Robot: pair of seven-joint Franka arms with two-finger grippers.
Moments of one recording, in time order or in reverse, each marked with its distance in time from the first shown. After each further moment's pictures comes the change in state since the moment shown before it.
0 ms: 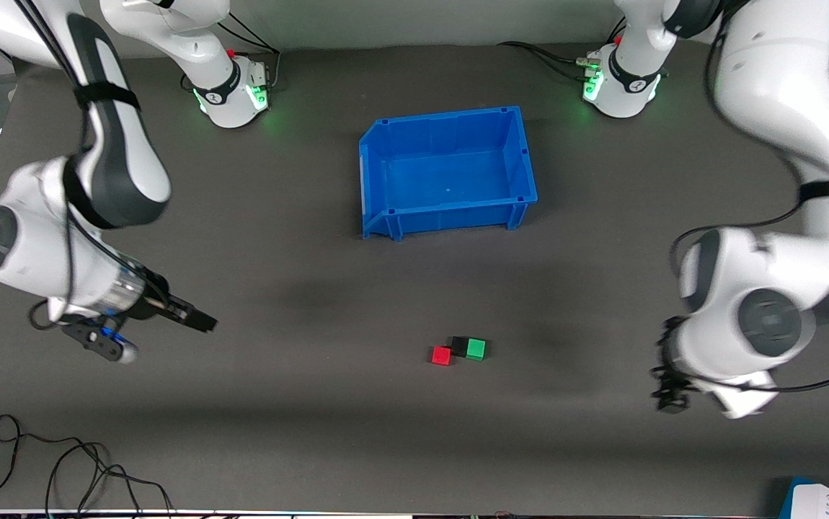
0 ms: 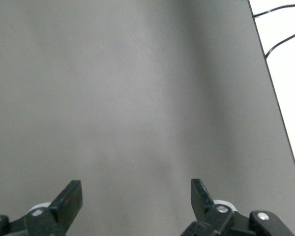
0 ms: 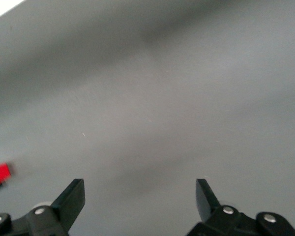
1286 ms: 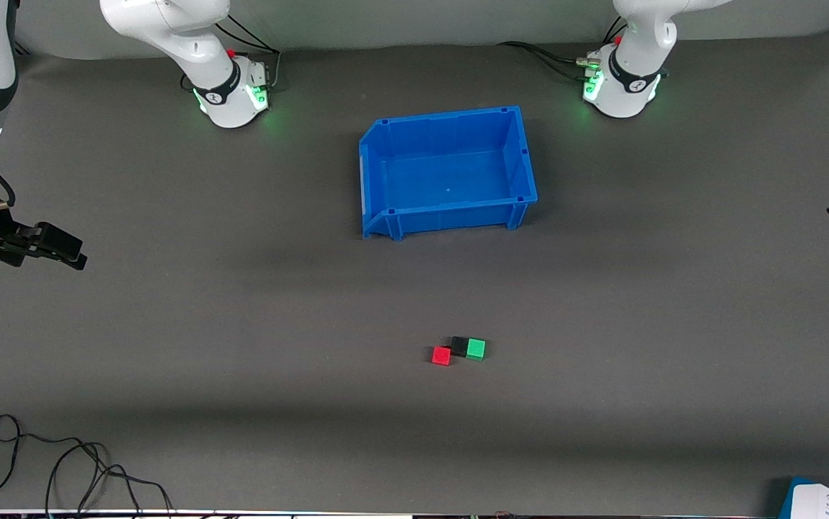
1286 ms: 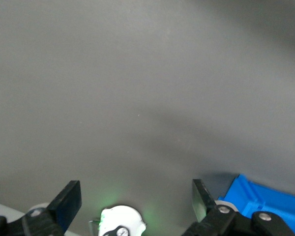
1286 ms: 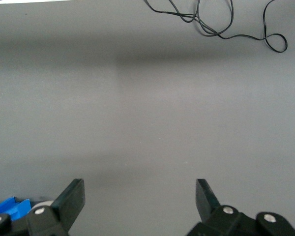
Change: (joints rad) left arm 0.248 -0.417 0.000 0.001 -0.077 -0.595 1.143; right arm 0.004 -0.146 -0.108 0.213 -0.147 -0.314 -0.361
